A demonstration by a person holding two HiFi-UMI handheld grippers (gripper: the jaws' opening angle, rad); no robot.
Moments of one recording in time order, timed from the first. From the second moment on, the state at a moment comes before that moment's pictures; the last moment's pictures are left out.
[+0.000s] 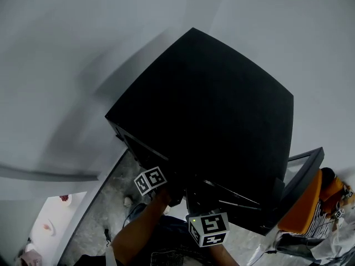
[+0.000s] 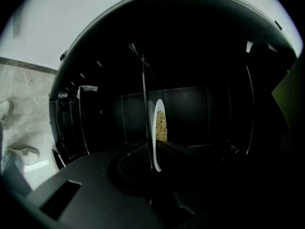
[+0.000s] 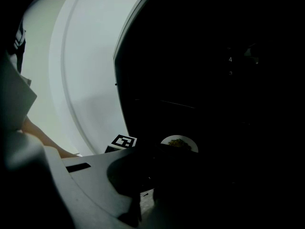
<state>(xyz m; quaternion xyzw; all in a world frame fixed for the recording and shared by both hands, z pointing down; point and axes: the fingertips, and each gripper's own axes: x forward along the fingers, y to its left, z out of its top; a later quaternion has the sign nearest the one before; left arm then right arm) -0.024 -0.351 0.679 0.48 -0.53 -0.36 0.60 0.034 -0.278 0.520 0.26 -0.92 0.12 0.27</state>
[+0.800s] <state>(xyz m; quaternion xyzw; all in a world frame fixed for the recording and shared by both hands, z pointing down) -0.024 -0.344 0.673 0.46 -0.53 -0.38 0.61 0.039 -0.273 0.517 0.25 -0.92 0.13 0.26</state>
